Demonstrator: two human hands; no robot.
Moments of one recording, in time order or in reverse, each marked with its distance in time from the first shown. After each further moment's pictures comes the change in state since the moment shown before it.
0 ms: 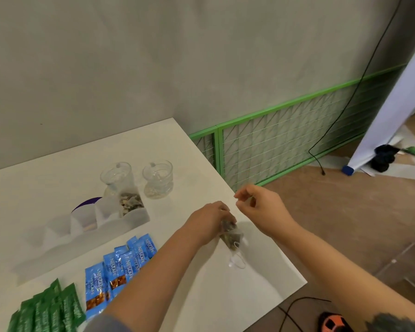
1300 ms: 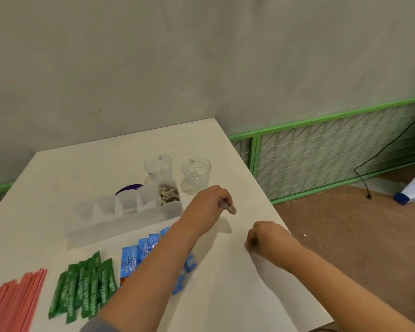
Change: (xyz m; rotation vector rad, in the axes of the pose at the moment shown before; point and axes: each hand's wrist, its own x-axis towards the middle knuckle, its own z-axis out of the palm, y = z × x) left_hand -0.041 -0.042 -0.045 -0.218 0.453 -0.107; right_hand 0.012 0.000 0.061 -0.494 -0.518 -0.182
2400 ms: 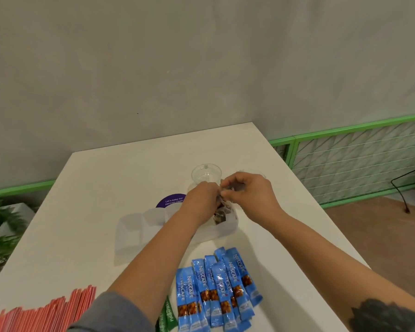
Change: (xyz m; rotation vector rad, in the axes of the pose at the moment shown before) left_hand 0.012 -0.117 -0.091 0.294 -0.117 -0.281; right_hand 0.118 -0.159 -0.060 0.821 0.400 -0.064
